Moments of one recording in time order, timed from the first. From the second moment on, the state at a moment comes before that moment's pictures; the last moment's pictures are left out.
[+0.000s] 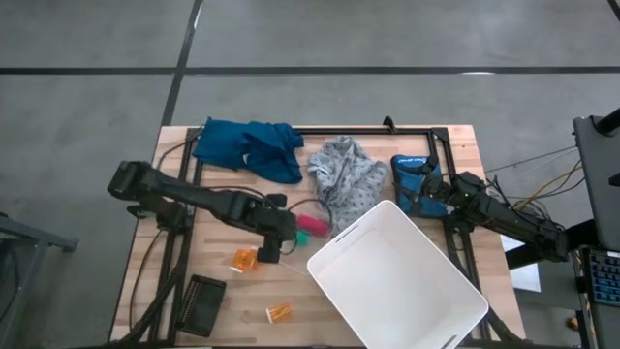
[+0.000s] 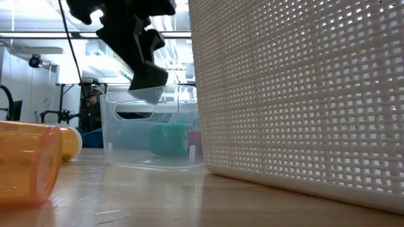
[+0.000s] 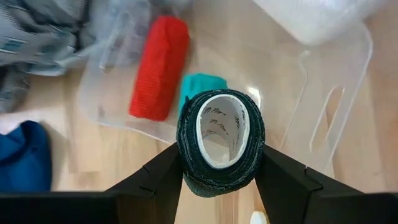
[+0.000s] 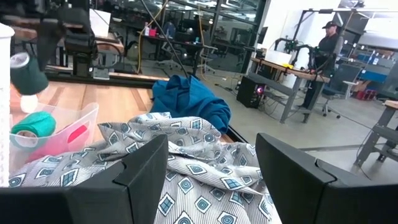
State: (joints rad) left arm -0.22 1.61 1.24 -0.82 -0.14 -0.06; right arm -0.42 0.02 0.01 0.01 -0.02 -0.18
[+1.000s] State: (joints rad) left arm -0.26 1.77 1.26 -0.81 -0.13 -0.06; right arm -0.42 0.02 0.01 0.01 -0.02 -0.19
